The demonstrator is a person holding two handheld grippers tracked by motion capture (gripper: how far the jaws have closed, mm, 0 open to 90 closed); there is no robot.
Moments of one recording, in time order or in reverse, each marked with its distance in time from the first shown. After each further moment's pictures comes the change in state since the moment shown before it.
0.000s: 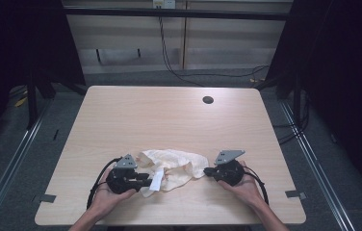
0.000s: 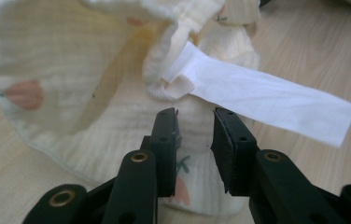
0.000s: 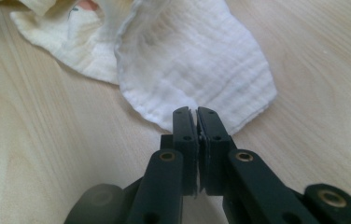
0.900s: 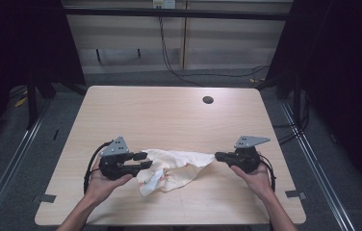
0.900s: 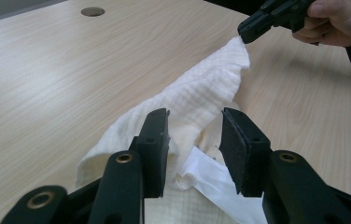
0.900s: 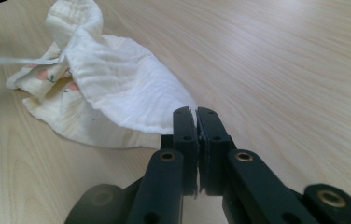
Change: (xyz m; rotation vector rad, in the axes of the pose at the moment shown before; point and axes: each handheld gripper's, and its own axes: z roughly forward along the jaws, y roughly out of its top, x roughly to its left) left arm 0.003 0.046 -0.035 -0.173 0.005 0.080; right arm -0.034 0.009 -0.046 -0.176 -0.021 0.149
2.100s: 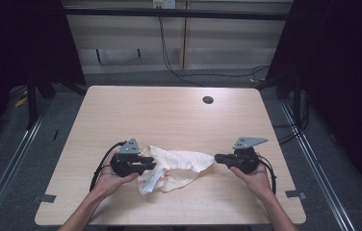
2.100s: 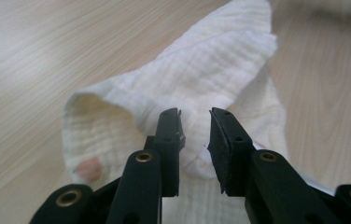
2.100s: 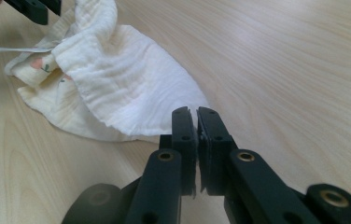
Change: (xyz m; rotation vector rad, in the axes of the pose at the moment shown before) left arm 0.020 -0.018 0.042 0.120 -0.044 0.038; right arm -0.002 -0.005 0.007 0.033 0.010 0.003
